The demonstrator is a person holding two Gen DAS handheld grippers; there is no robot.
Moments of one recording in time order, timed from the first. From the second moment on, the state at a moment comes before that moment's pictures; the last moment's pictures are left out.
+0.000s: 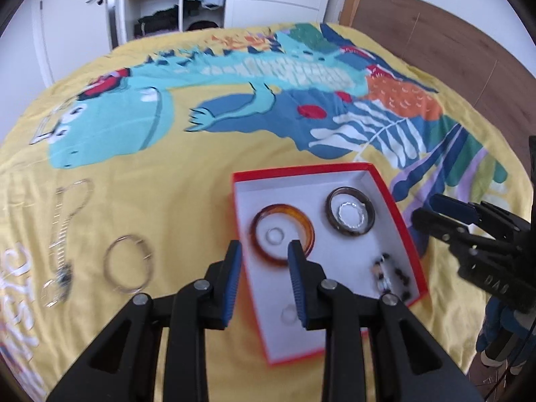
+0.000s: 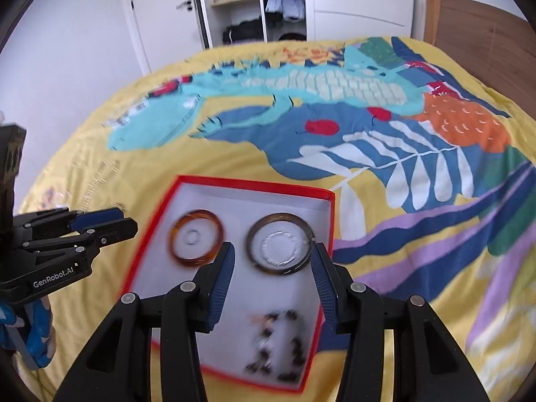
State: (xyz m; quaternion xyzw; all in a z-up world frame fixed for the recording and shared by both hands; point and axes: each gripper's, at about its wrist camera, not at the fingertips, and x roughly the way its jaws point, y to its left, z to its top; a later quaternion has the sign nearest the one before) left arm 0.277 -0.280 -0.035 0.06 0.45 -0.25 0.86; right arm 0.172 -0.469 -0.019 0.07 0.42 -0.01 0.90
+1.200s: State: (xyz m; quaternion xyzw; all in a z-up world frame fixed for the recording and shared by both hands) left arm 0.049 0.028 0.093 0.00 0.36 -0.10 0.93; right arm -0.031 -0.282 0.121 0.08 0.32 0.10 0.94
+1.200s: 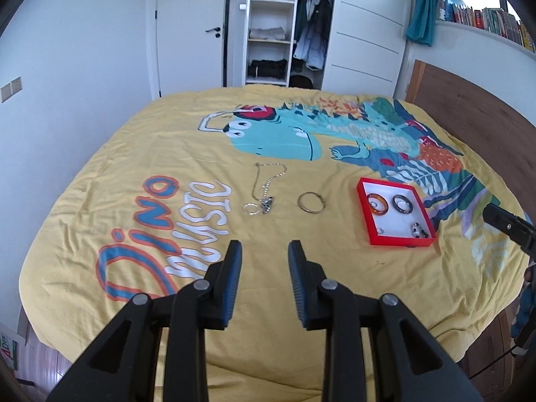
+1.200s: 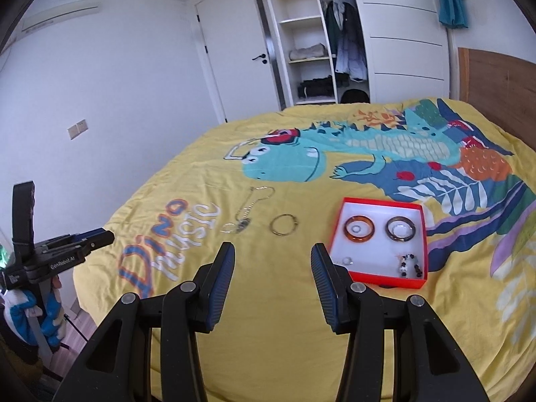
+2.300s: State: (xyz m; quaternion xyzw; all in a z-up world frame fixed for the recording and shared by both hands) left arm 0.158 0.050 -0.039 -0.05 0.46 -0.10 0.88; right arm 0.096 -0.230 -0.004 0.08 0.44 0.14 0.89
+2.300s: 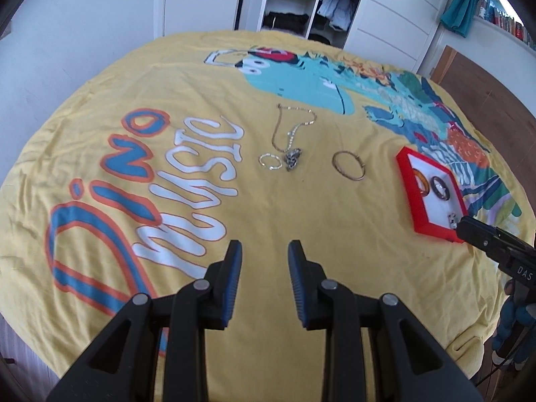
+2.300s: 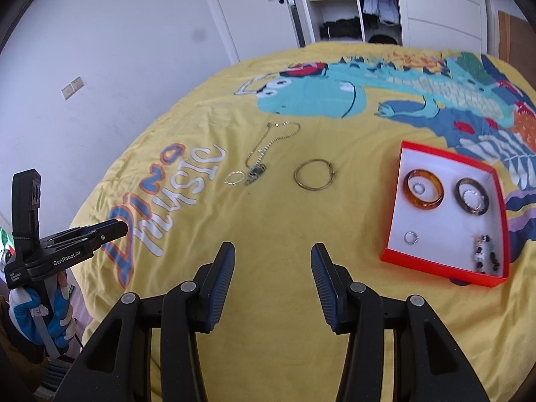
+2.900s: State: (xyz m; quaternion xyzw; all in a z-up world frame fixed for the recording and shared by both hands) left arm 0.232 0.039 -0.090 -0.05 0.49 -0.10 0.86; right arm 0.159 -0.222 -0.056 0.09 0.47 0.16 0.86
